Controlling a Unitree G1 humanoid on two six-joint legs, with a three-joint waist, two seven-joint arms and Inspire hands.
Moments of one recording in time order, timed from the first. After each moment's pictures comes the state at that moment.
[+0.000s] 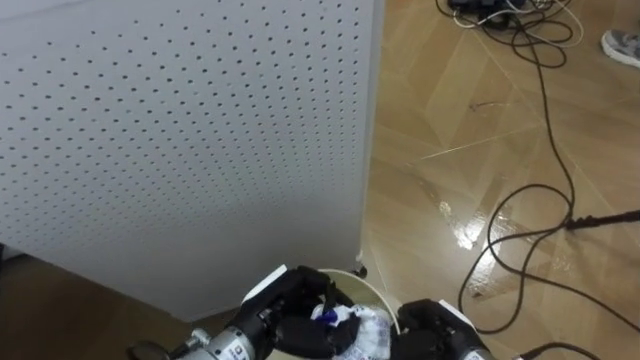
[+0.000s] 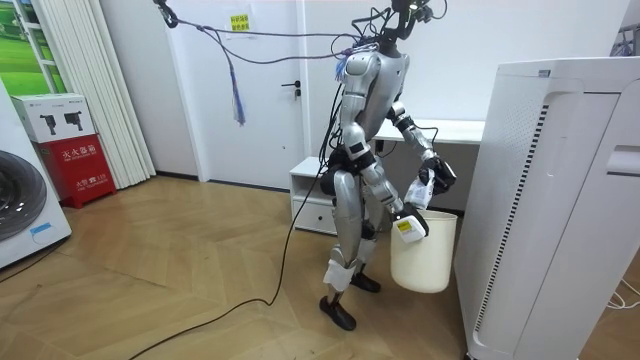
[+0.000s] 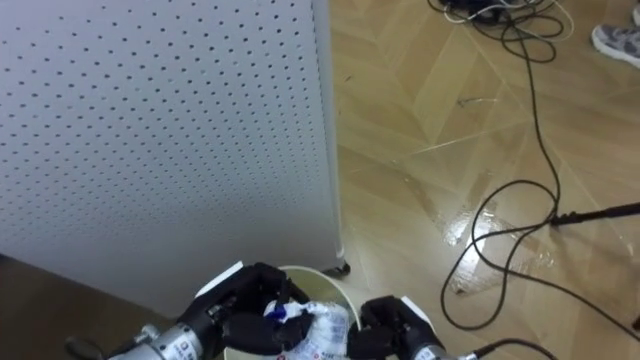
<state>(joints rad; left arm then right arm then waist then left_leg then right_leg) -0.15 0.29 -0.37 0.42 -0.22 -0.14 -0.35 -0.27 -0.28 0.33 0.85 0.28 -0.04 0.16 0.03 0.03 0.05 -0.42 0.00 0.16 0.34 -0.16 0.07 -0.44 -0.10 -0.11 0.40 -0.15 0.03</state>
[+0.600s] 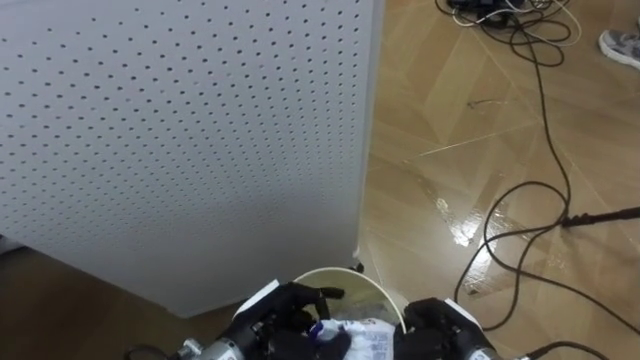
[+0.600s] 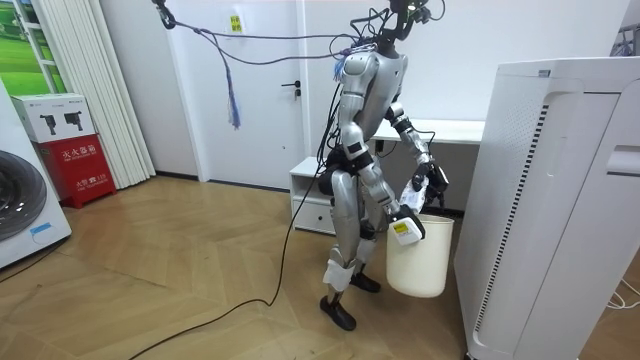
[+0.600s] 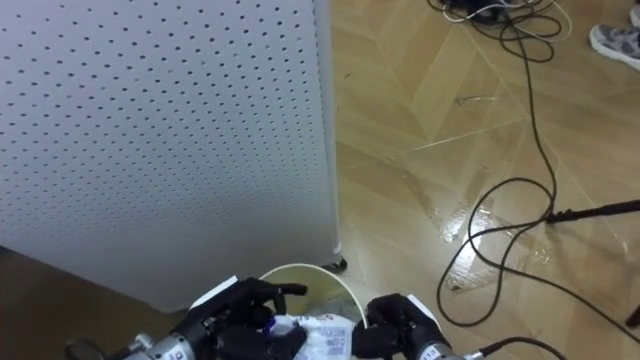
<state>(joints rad) -0.16 0.29 -0.35 0.54 -0.14 -0.14 -0.35 -0.28 -0.29 0.33 0.87 0.28 -0.04 0.15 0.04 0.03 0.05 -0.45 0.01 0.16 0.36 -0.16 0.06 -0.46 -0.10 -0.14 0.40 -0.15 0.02</state>
